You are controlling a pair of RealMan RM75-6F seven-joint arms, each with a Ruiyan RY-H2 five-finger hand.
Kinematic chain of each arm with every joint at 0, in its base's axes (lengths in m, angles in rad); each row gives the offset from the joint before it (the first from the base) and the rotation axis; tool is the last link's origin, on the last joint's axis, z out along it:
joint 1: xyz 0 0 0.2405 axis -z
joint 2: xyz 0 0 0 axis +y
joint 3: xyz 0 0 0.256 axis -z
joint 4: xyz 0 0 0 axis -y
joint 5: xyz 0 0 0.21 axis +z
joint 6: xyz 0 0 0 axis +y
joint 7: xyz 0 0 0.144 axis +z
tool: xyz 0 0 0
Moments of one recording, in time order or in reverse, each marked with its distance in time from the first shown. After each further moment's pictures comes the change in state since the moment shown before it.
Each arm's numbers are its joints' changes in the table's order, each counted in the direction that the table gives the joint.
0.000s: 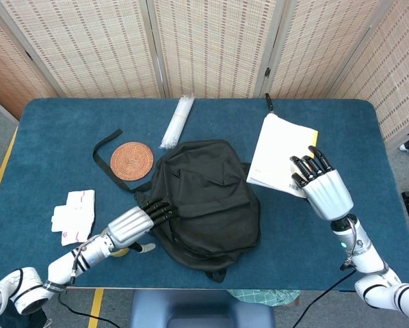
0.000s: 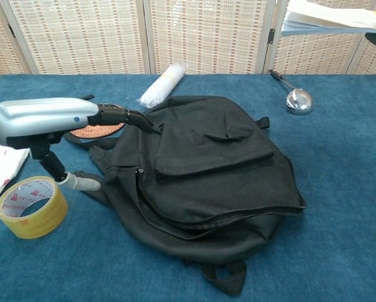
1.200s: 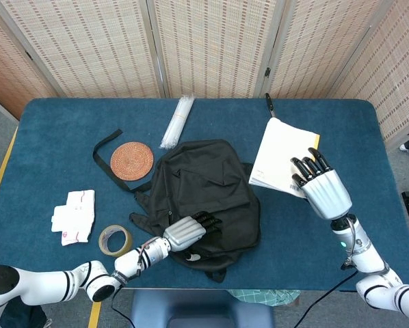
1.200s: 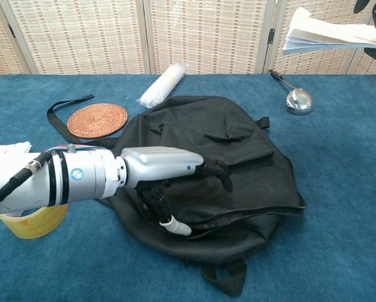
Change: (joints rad) left arm 0.194 -0.358 0.077 -0.139 -0.389 -0.240 0.194; right arm 0.017 -0.017 -0.002 -0.041 0.001 -0.032 0.014
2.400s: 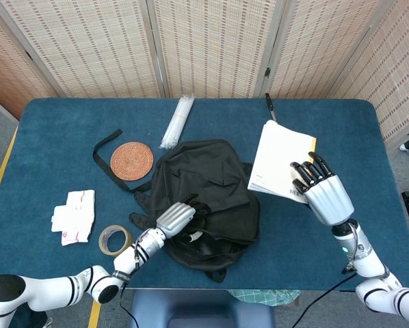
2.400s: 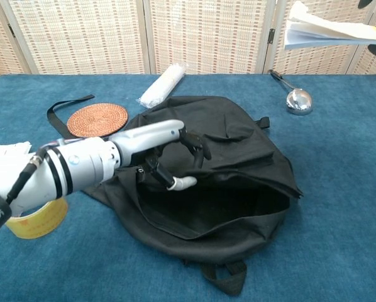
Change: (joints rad) left arm -0.070 -0.074 0.052 -0.093 -0.051 0.171 -0.144; right arm 0.023 -0.009 0.005 0.002 -0.041 0.081 0.054
